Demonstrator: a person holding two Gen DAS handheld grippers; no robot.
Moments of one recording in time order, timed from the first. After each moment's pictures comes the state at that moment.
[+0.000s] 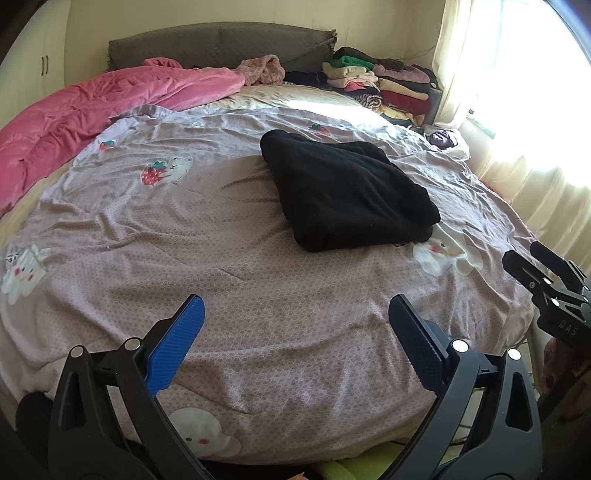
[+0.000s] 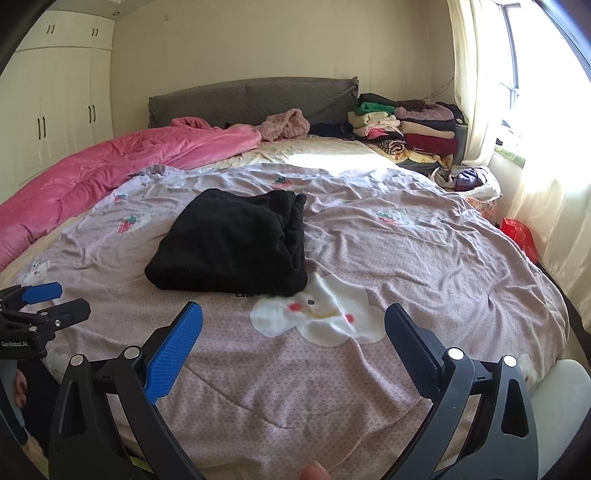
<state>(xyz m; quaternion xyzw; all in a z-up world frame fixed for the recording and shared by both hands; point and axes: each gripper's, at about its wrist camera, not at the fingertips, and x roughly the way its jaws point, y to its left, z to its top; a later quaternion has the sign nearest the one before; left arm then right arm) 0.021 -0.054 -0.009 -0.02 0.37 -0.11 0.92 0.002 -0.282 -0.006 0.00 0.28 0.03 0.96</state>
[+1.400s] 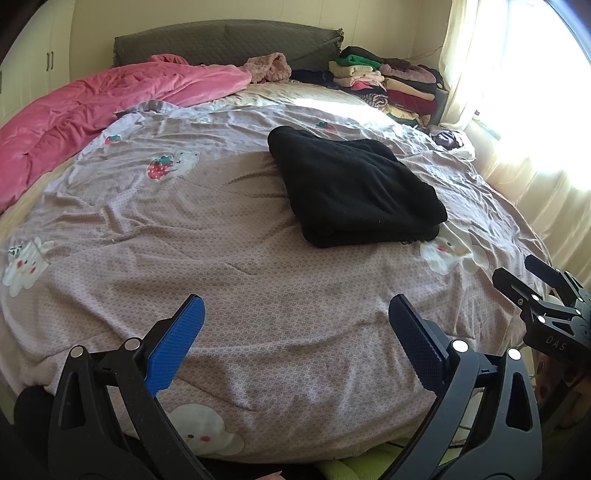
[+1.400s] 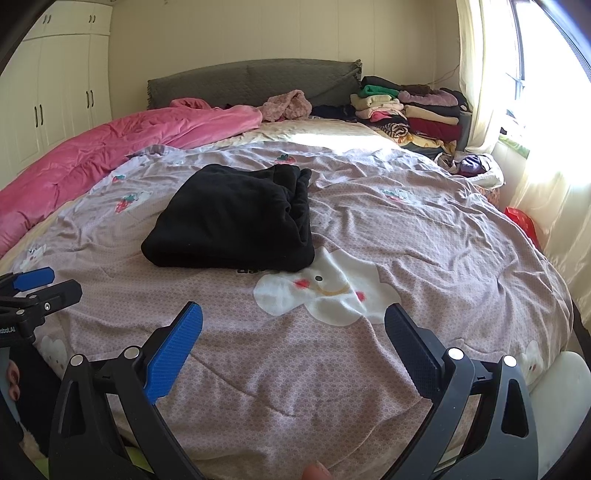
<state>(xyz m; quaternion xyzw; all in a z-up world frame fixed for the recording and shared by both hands) 0.022 -0.051 -0.011 -0.03 0.37 -0.10 0.92 0.008 -0.278 -0.020 0.00 0.31 0.03 0.95</state>
